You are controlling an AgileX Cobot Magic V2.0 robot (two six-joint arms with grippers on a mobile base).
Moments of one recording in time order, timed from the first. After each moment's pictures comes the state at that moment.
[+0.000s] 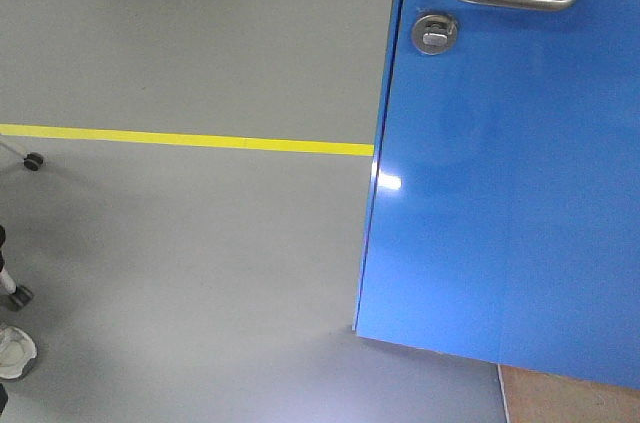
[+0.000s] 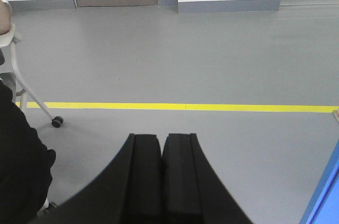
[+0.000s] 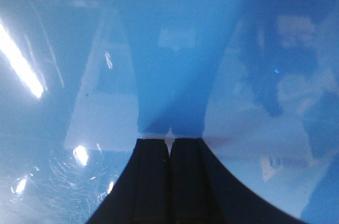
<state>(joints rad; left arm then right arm) 0.01 -0.02 0.03 0.07 0.36 -0.05 -0.17 1.51 -1.49 1.44 0.44 0.10</state>
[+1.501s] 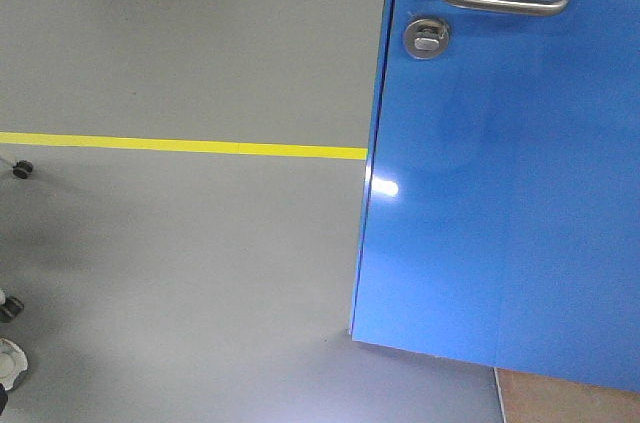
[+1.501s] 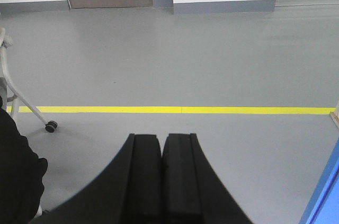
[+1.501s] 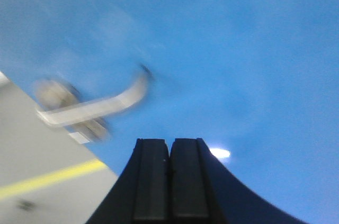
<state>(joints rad) 0.01 -0.02 0.03 0.07 0.36 -0.05 -0.16 0.81 -0.87 0.27 0.55 0.10</state>
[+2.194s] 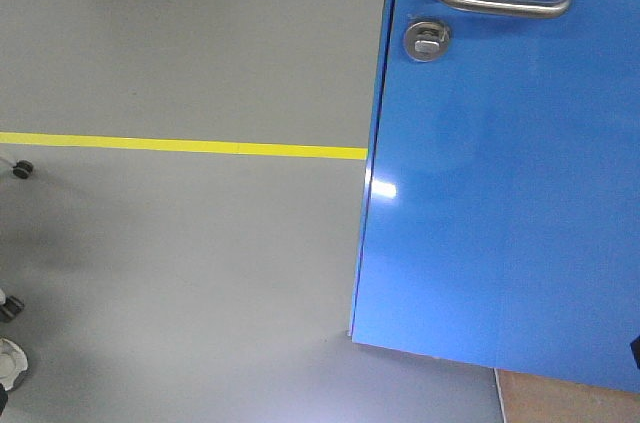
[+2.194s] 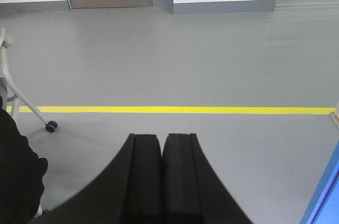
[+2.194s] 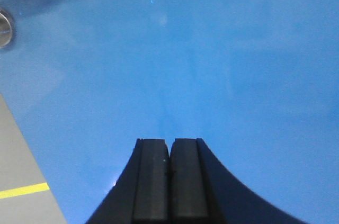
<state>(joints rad) 0.01 -0.02 0.03 0.07 0.36 -0.05 -0.16 0.03 0.03 -0.02 0.18 0.15</state>
